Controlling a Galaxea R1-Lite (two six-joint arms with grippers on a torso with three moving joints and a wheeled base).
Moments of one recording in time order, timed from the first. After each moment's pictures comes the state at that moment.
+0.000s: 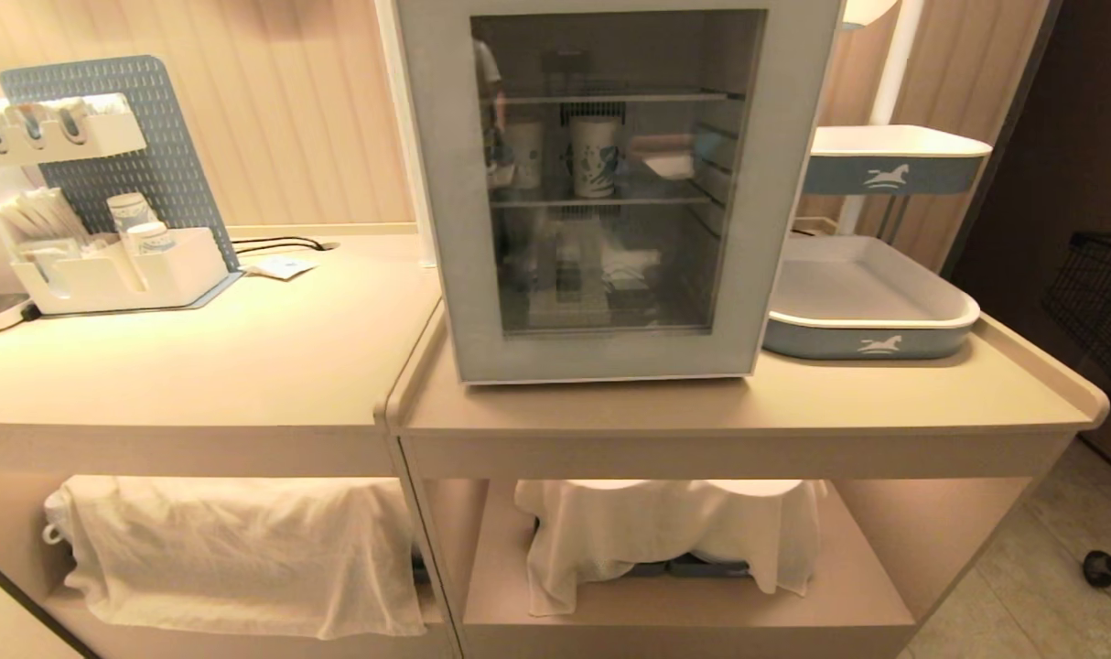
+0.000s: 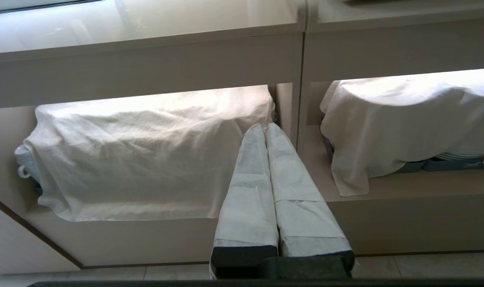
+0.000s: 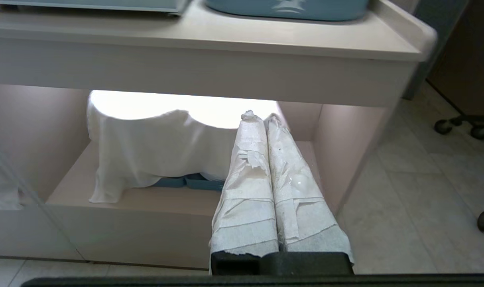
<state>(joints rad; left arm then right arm) 0.00 0.00 0.00 0.01 -0.02 0.09 0.00 0.00 0.00 -0.01 0.01 -0.10</state>
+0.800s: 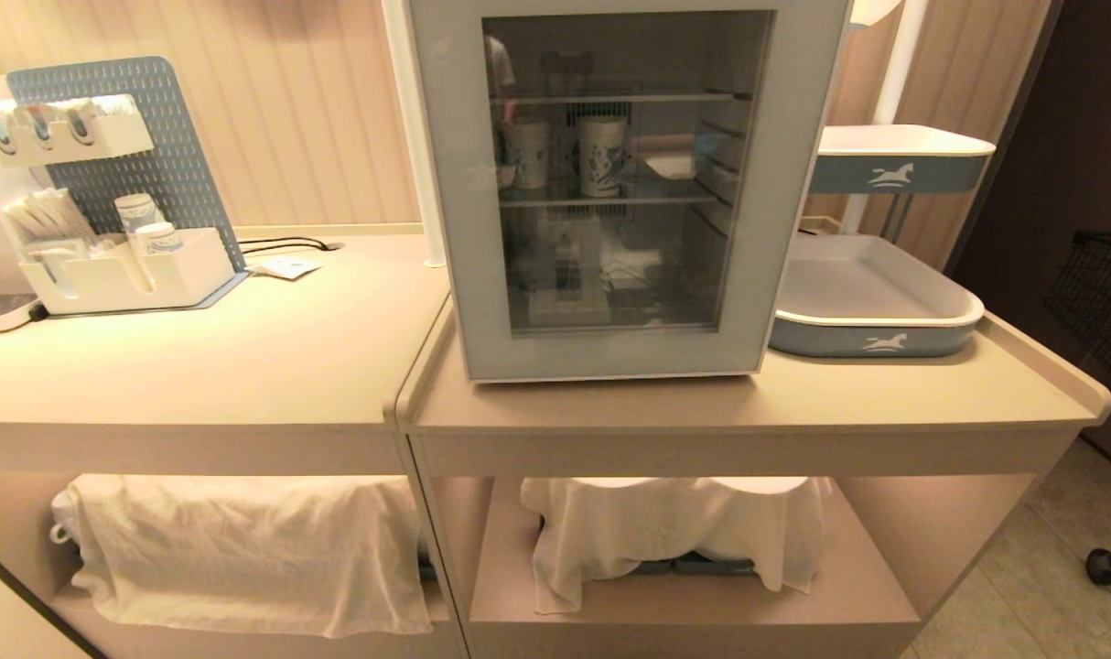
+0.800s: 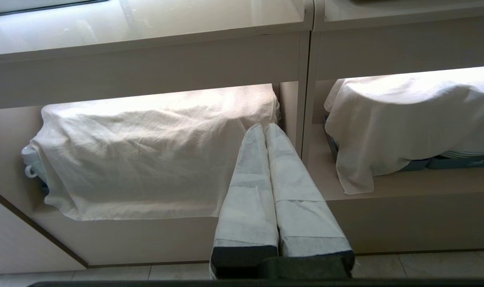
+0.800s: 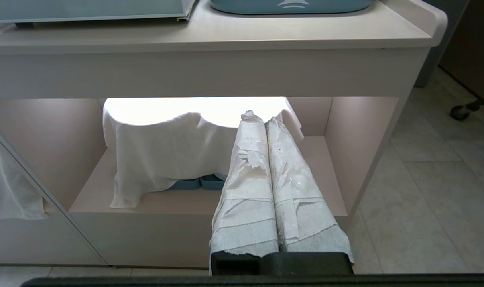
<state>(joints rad) 0.00 0.00 0.00 0.01 -0.02 0.09 0.00 0.00 0.00 0.00 0.00 -0.03</state>
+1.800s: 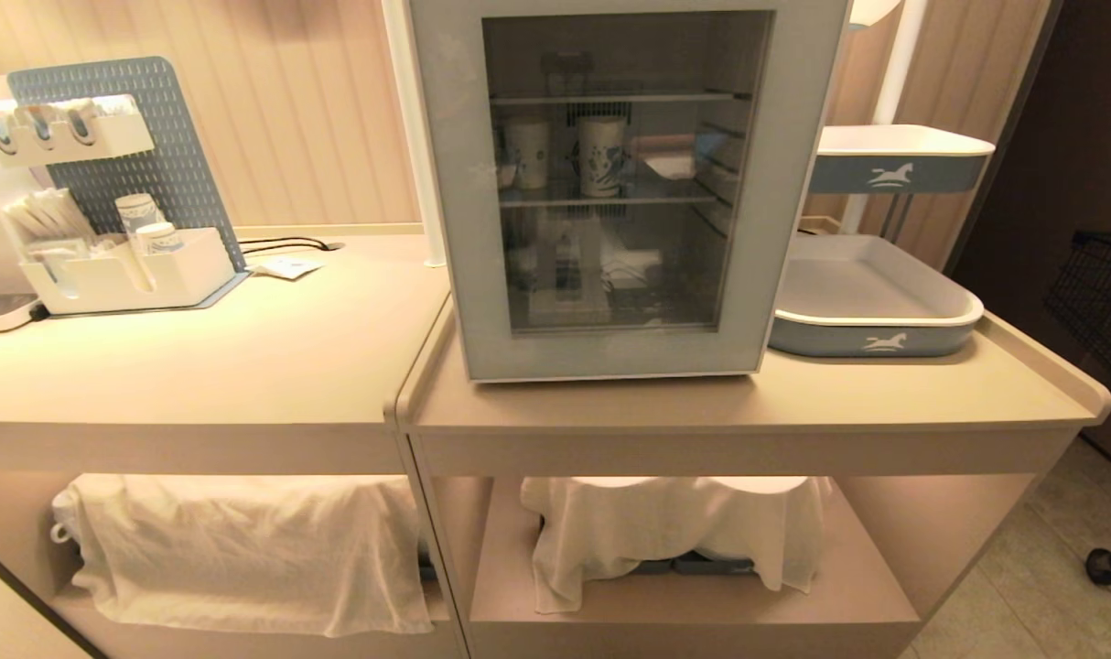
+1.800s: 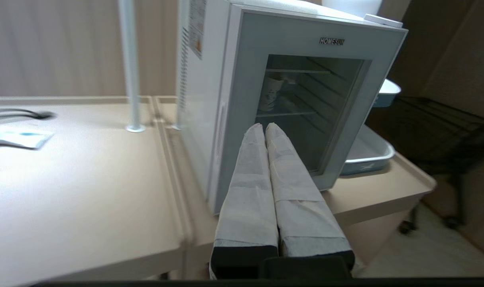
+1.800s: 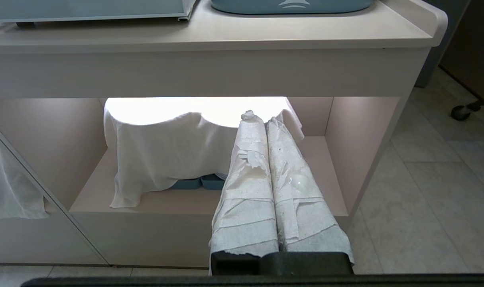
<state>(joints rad) -0.06 1.15 -1.70 0.39 -0.34 -0.23 0.00 0.00 0.00 0.00 0.00 -0.03</state>
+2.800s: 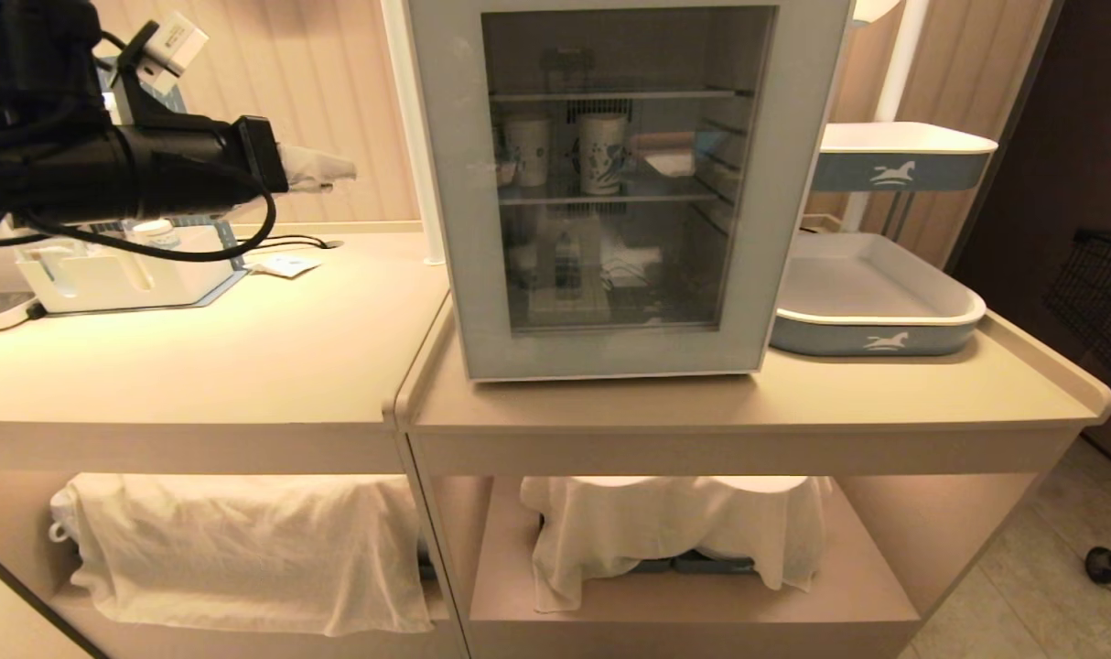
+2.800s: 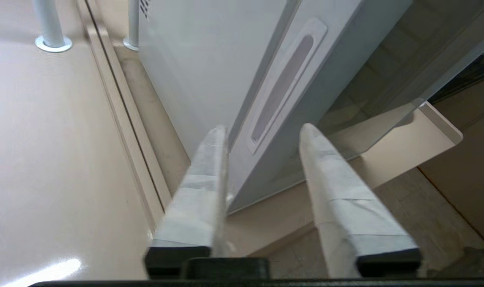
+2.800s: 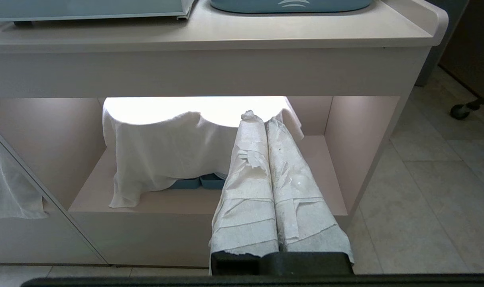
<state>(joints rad) -0.03 1.74 -1.63 0.03 -0.54 -0.21 0.00 0.00 0.00 0.00 0.00 -0.03</state>
